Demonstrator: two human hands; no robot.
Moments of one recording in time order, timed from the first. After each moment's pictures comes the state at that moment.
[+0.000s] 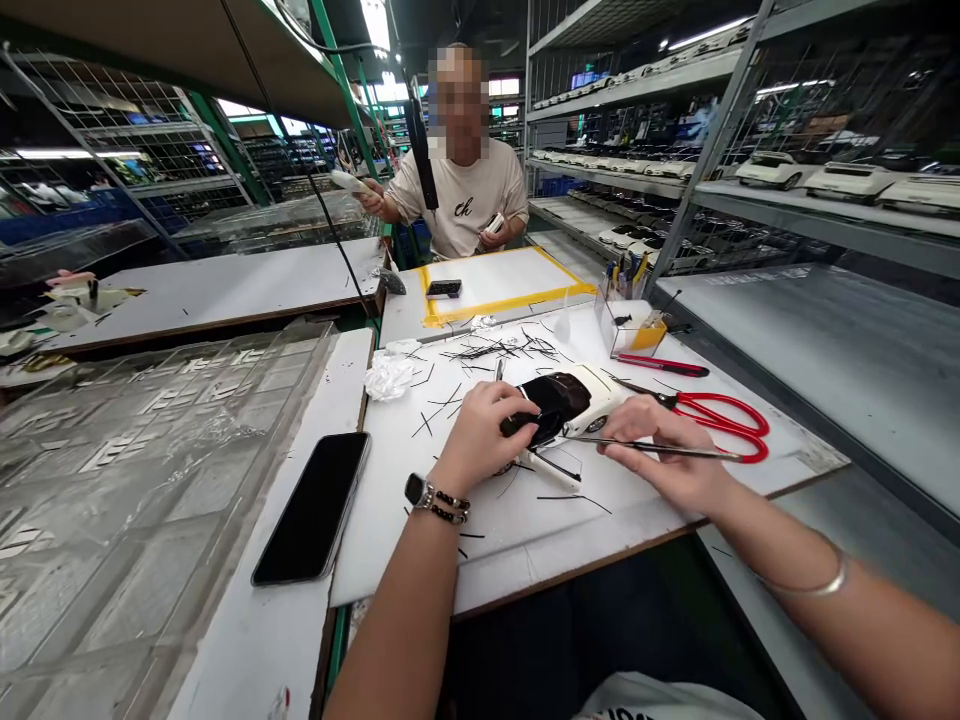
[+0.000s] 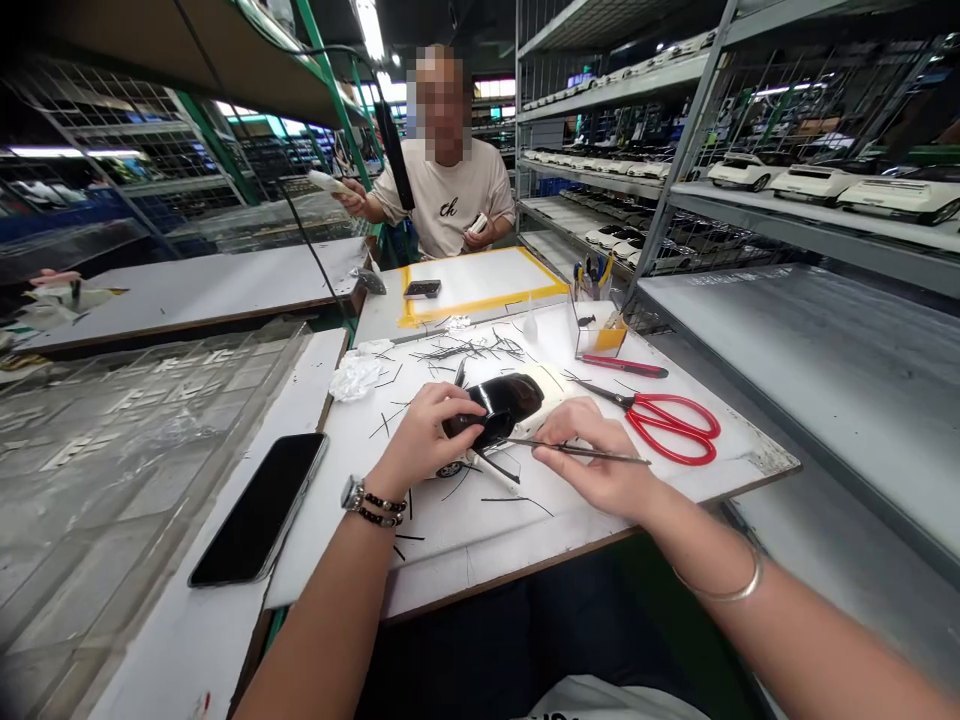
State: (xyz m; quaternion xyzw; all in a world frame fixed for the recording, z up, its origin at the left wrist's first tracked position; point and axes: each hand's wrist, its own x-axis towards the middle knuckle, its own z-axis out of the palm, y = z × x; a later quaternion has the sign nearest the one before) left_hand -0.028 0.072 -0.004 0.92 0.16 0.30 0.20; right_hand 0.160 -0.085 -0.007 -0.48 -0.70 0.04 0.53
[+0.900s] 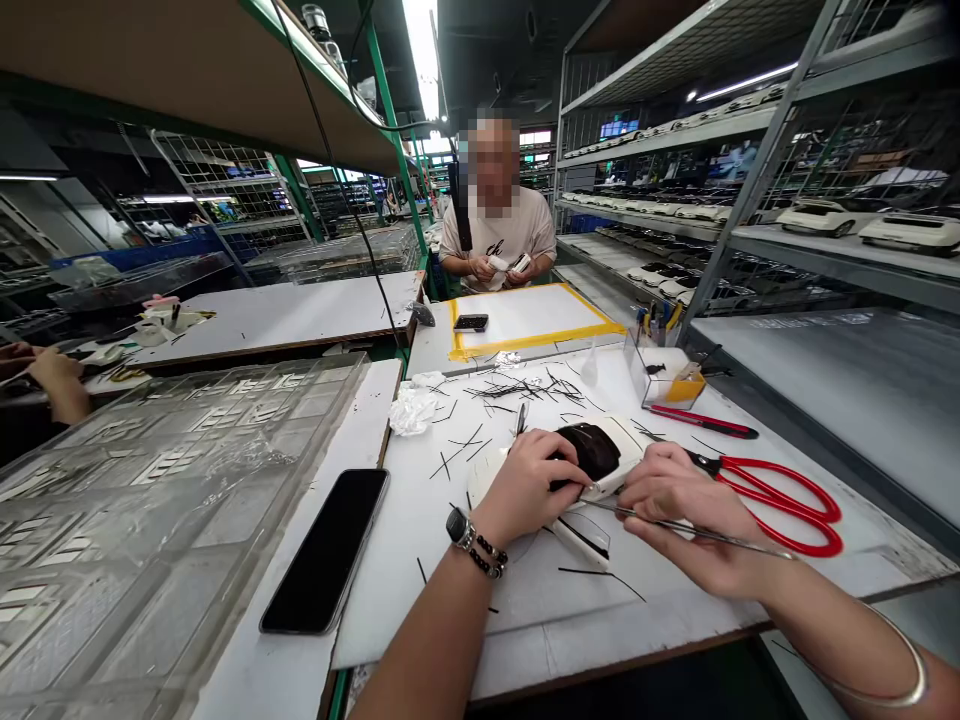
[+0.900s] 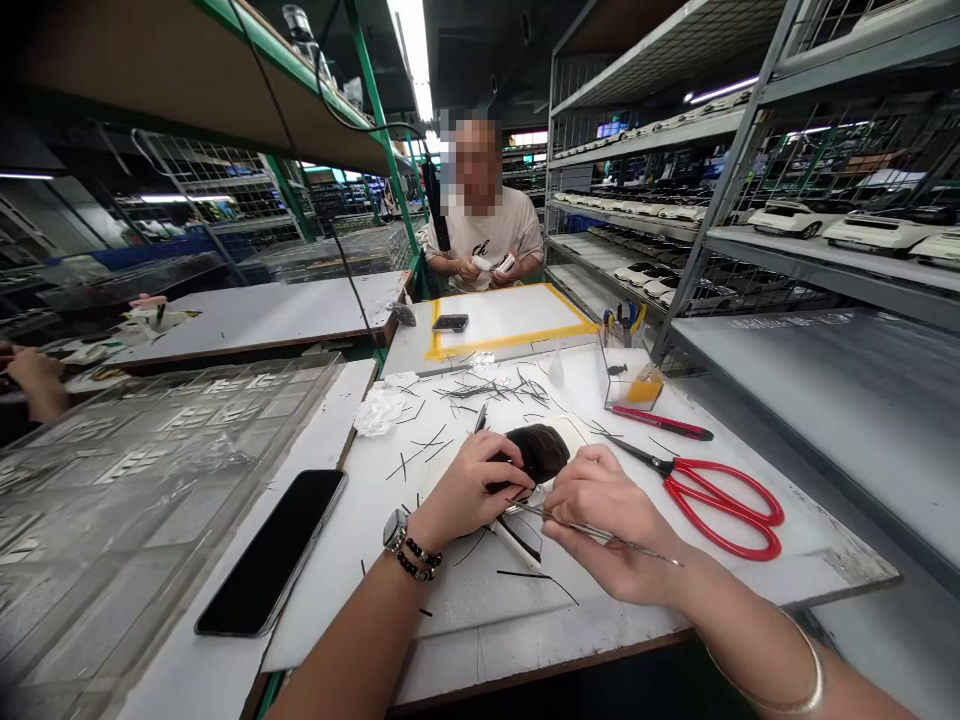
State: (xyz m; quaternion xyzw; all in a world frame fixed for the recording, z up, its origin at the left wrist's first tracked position) left_hand 0.000 0.075 -0.019 0.92 0.06 0.34 0.21; right_hand 0.161 -0.066 0.011 -0.40 -0.81 0.01 0.44
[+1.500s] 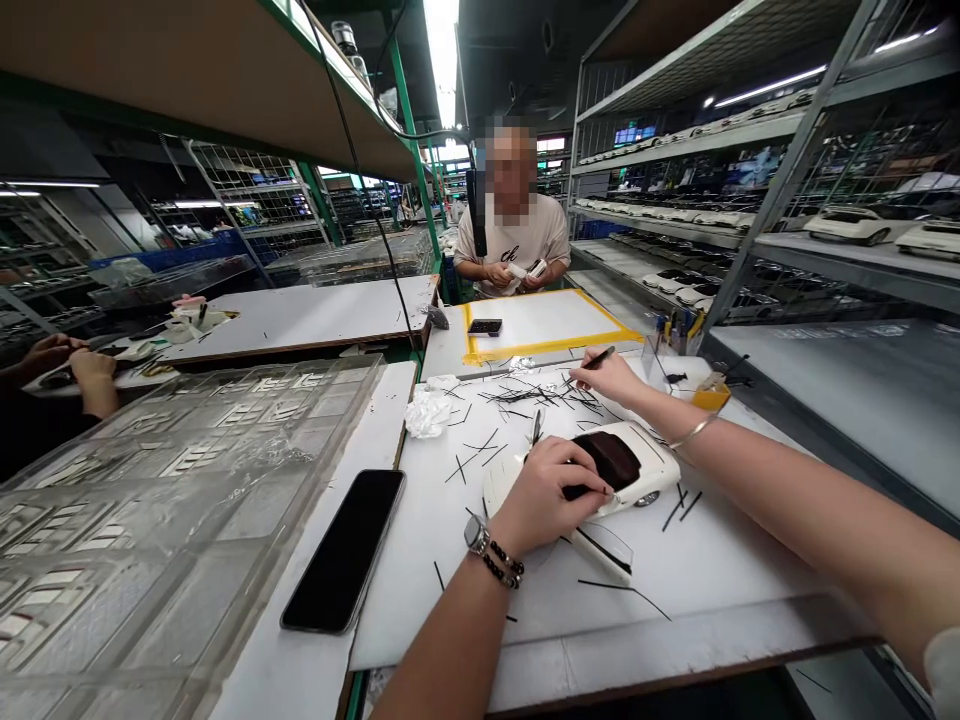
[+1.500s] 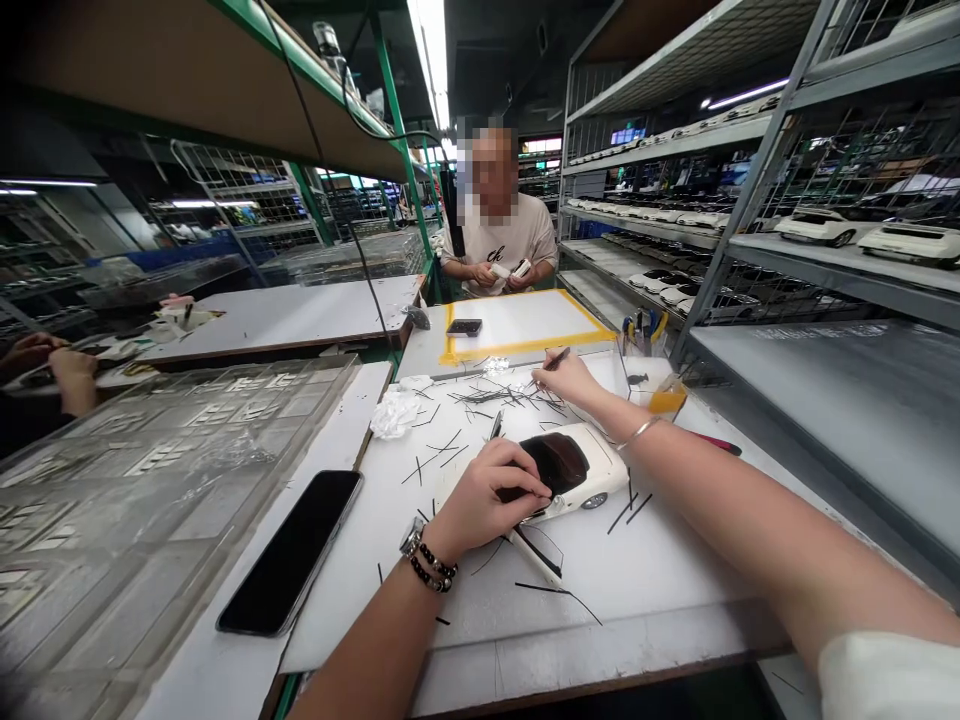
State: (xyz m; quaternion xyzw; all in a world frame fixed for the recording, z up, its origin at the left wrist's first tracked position) left_hand -0.001 0.071 -0.017 0.87 0.06 0.39 0.30; right_hand 0.223 0.127 0.004 -0.70 -0.52 0.19 0.46
